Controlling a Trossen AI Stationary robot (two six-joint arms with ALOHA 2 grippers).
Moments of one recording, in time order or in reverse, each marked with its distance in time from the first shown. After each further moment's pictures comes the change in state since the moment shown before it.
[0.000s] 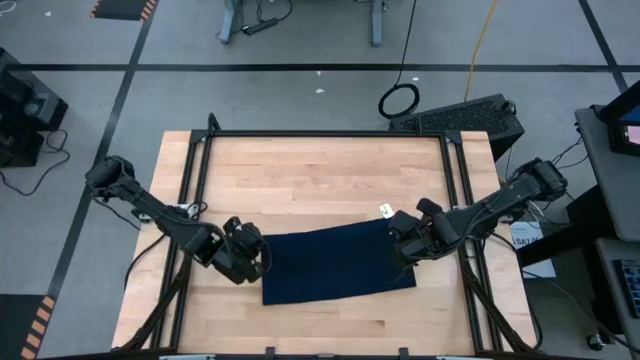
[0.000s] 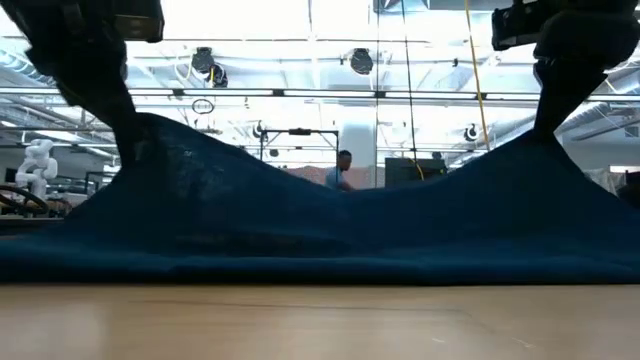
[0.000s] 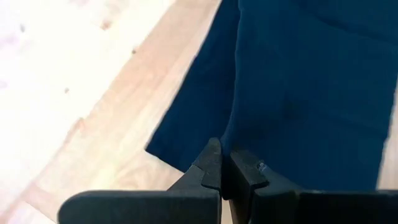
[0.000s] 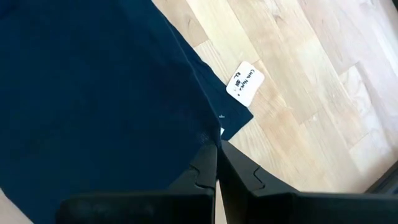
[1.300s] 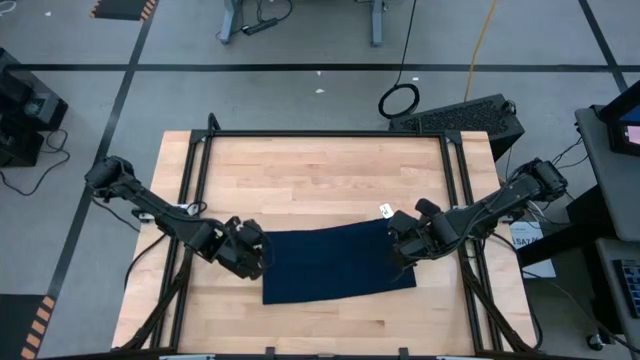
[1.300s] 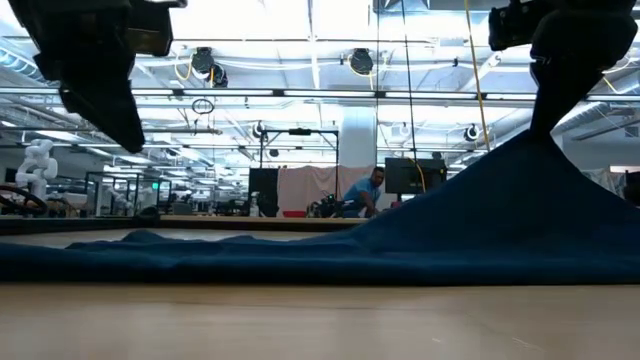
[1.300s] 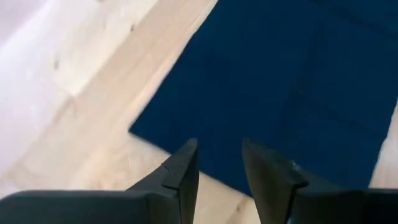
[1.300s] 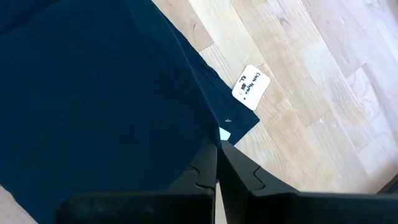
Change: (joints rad) left arm 0.048 -0.001 0.000 -0.012 0.101 -0.065; right arm -0.001 0.002 0.000 0.026 -0.002 -0.002
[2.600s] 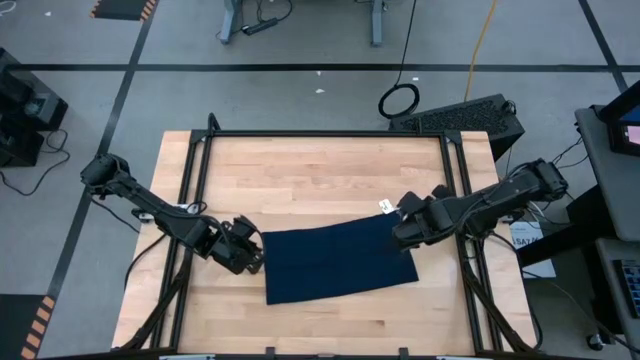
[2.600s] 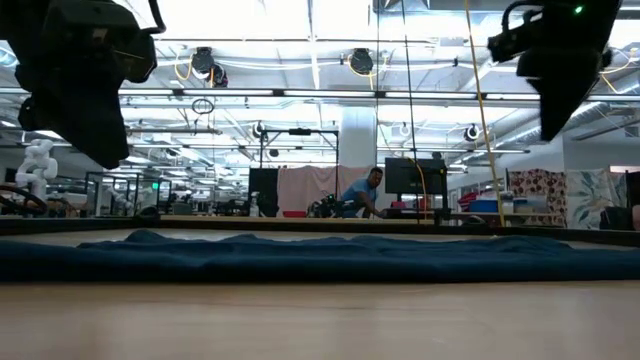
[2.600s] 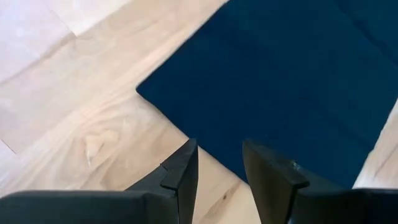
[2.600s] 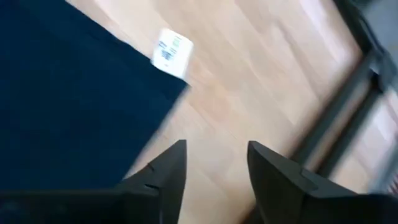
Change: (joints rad) left arm 0.000 -0.073 -0.103 0.054 0.048 -0.258; right arm -0.117 -0.001 0.056 -0.330 -0.001 0.152
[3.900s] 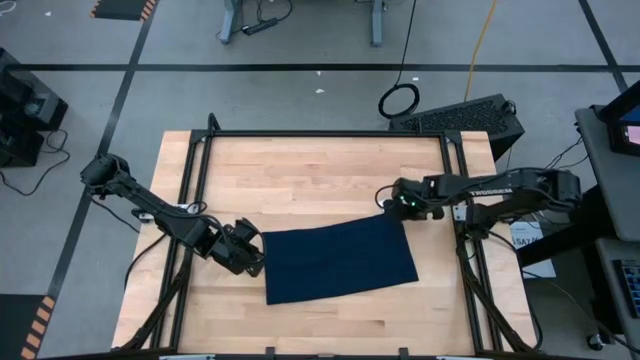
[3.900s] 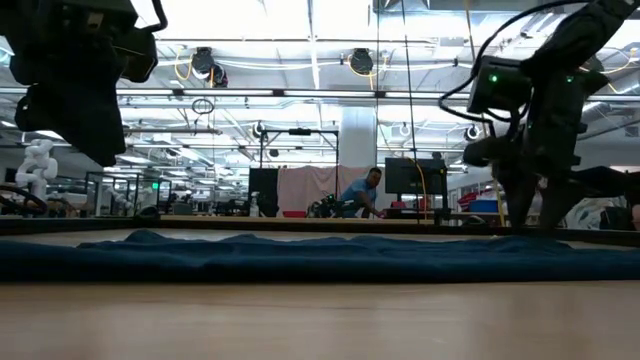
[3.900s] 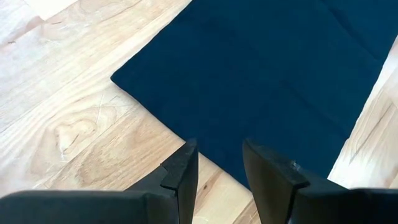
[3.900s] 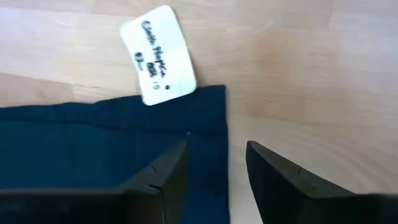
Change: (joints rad) left arm 0.000 0.000 0.000 0.048 0.046 0.003; right arm -0.565 -0.150 -0.552 0.861 -0.510 0.136
